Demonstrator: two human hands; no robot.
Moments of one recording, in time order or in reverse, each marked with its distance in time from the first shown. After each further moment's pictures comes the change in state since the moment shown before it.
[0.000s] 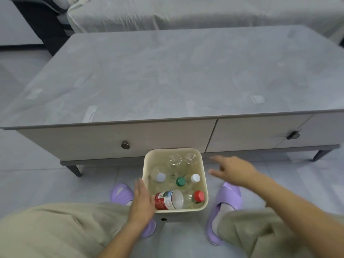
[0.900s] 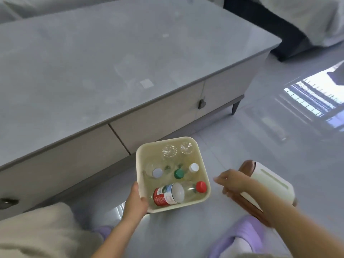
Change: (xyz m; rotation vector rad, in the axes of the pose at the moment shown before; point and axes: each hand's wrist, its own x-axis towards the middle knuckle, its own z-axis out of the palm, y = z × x) left_hand 0.002 0.157 0.118 -0.077 -0.327 0.127; right_hand -0.090 0.218 0.101 0.708 -0.225 0.641
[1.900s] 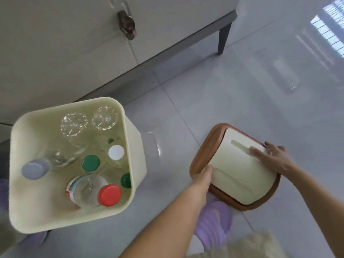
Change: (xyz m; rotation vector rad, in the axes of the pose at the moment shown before) left_hand 0.028 0.086 0.380 -0.506 -0.424 -0.688; right_hand 0.142 0.276 -0.054 0.211 0.188 0.283
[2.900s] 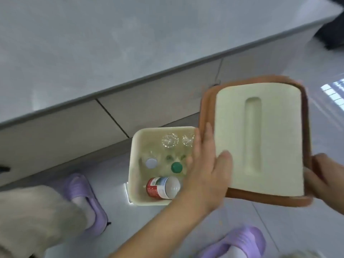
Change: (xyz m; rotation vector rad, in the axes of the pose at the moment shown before) left_hand -0.289 0.083 -0.171 0.488 0.096 1.071; right_hand -0.262 -0.144 -0.050 -0.229 0.509 -0.563
